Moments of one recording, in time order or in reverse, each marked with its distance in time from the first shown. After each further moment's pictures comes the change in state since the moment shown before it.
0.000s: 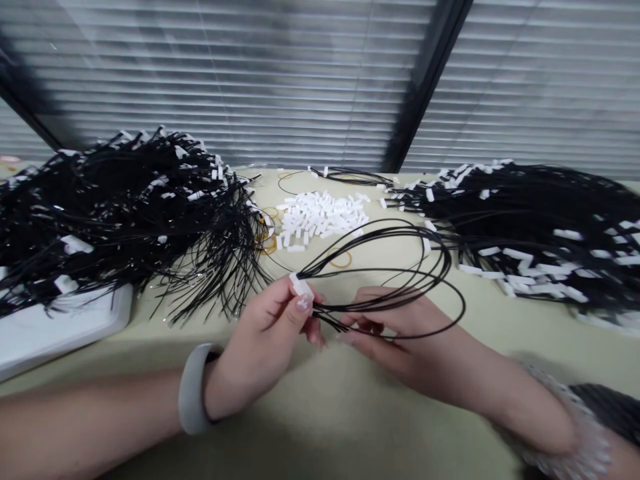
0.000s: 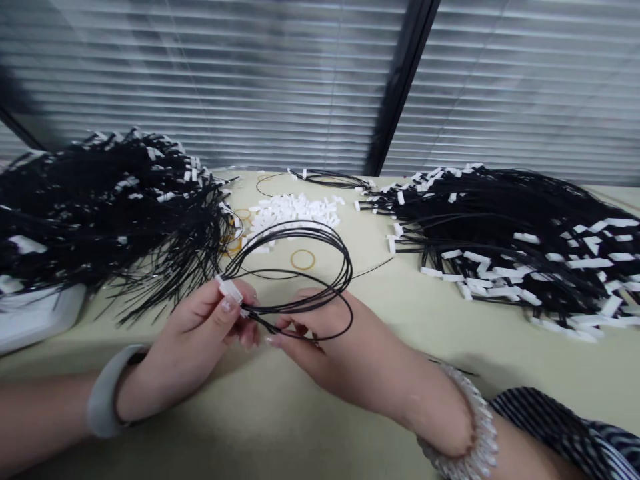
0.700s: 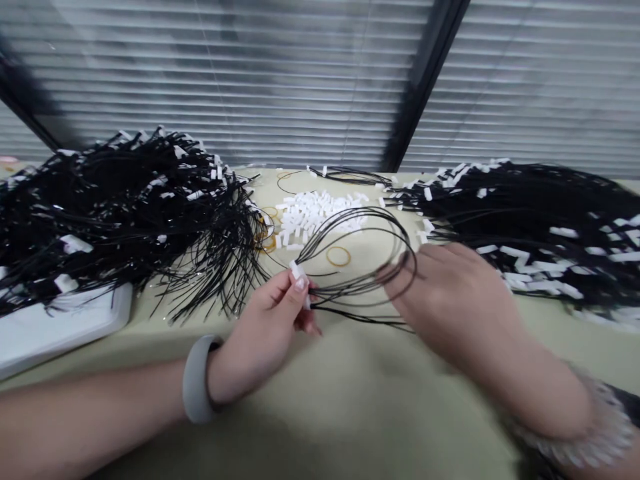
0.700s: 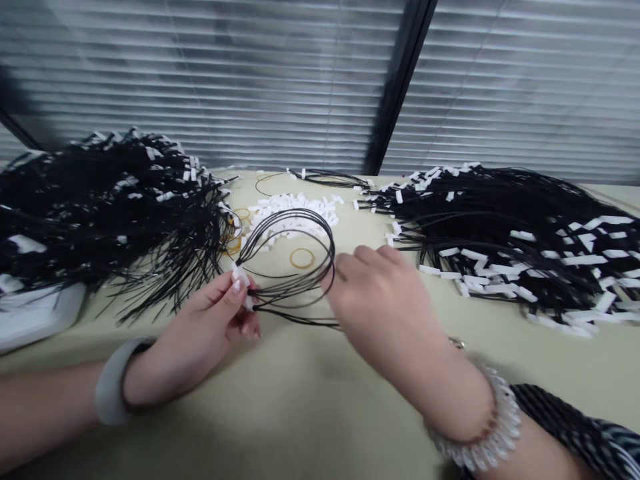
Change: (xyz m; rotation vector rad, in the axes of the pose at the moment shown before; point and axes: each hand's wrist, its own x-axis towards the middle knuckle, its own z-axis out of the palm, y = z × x) left_hand 0.007 -0.004 0.004 -0.293 0.094 -0.273; right_hand -0.009 0.018 -0.022 -1.098 0.121 0.010
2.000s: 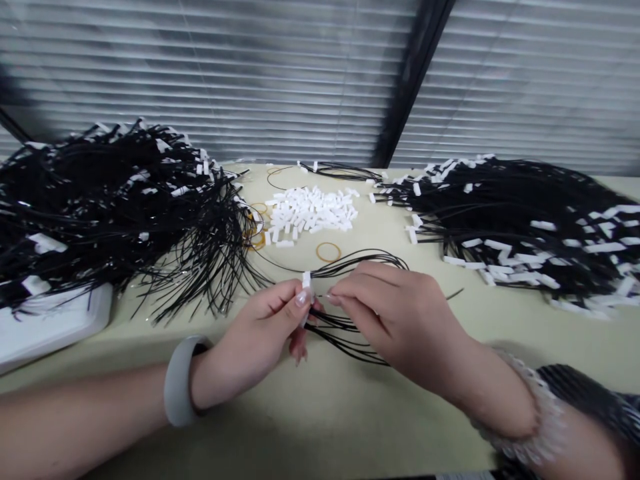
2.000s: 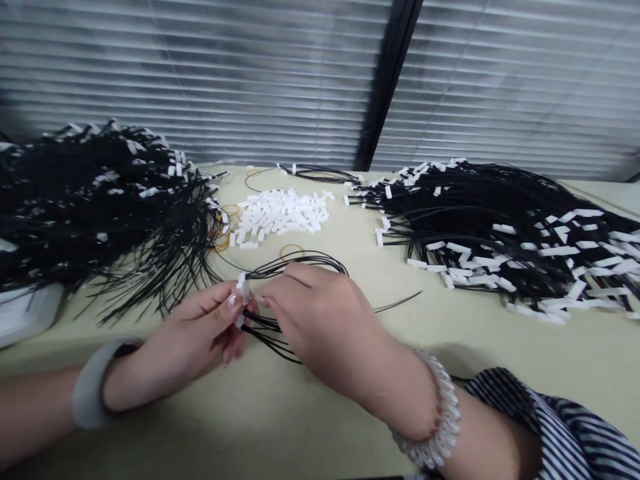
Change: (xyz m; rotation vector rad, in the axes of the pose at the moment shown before) left_hand -0.004 -0.003 -0.003 0.074 -0.211 -0.067; right_hand 0.008 -0.029 -0.006 0.683 0.099 0.039
